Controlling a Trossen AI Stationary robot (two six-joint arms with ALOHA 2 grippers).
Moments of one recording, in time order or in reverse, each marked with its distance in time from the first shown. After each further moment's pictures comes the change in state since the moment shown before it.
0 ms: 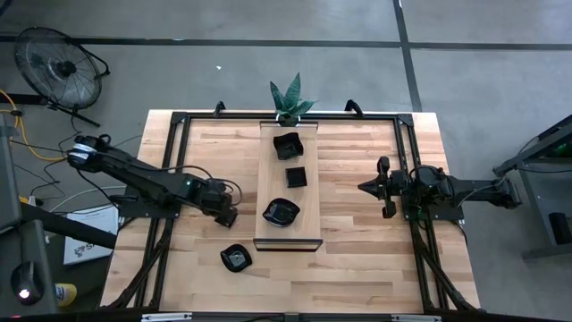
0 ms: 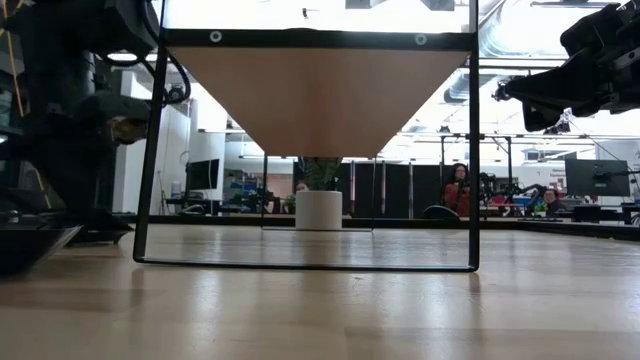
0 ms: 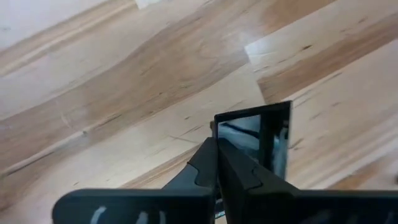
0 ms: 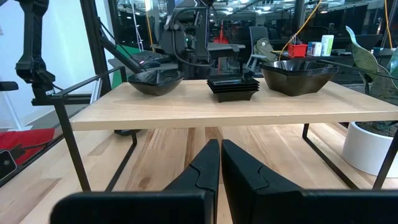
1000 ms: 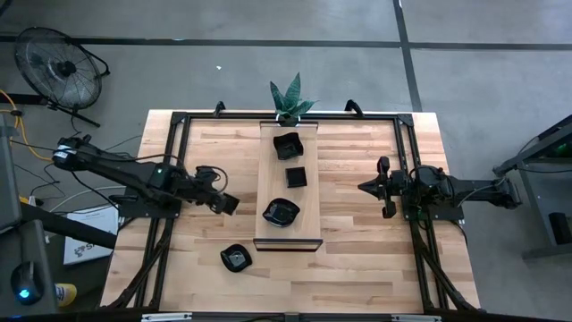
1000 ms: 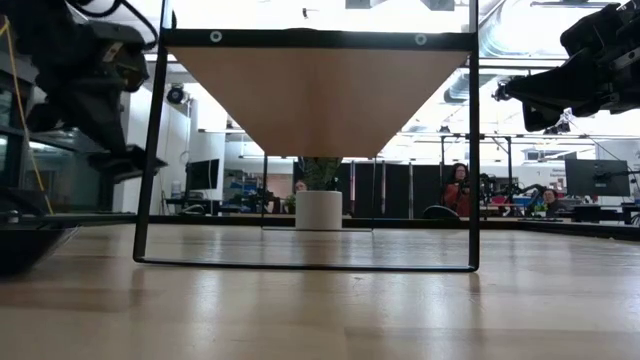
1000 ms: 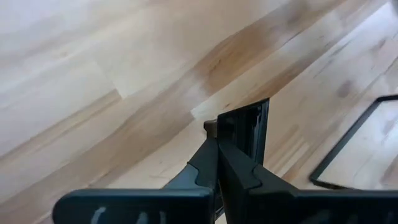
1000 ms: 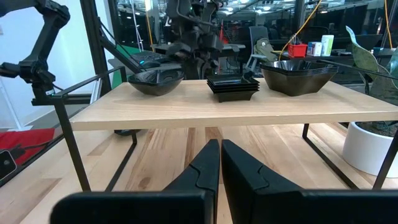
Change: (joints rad) left arm 0.000 -0.343 0.003 -0.051 -0.165 0.148; right arm 0.000 0.000 0.000 0.000 0.000 0.000
